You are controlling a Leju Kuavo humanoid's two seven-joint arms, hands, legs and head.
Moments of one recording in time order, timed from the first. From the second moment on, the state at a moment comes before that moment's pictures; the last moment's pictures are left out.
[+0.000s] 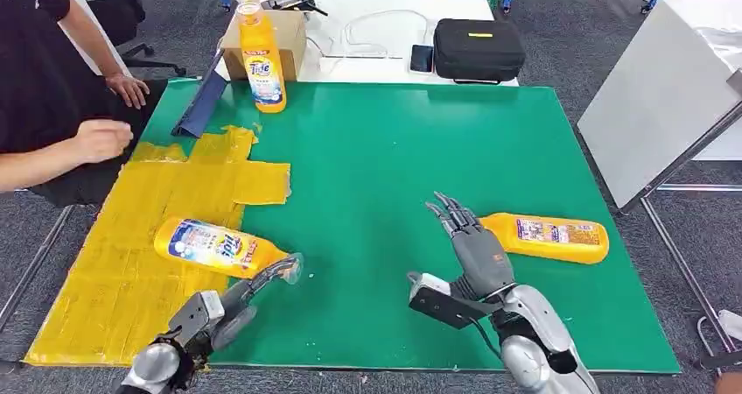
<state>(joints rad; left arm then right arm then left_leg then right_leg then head) 0.01 0.09 -0.20 -1.30 -0.22 -0.44 -0.55 -0.11 -0.20 0.42 -1.58 0.75 -0.05 -0.05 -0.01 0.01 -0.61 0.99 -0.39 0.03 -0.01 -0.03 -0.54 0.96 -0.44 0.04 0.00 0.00</state>
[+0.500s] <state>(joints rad) 0.06 0.05 -0.21 -1.55 -0.07 -0.44 -0.50 -0.18 -0.25 0.36 -1.43 0.86 -0.04 0.06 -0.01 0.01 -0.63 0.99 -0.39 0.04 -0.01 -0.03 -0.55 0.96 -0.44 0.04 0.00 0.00</state>
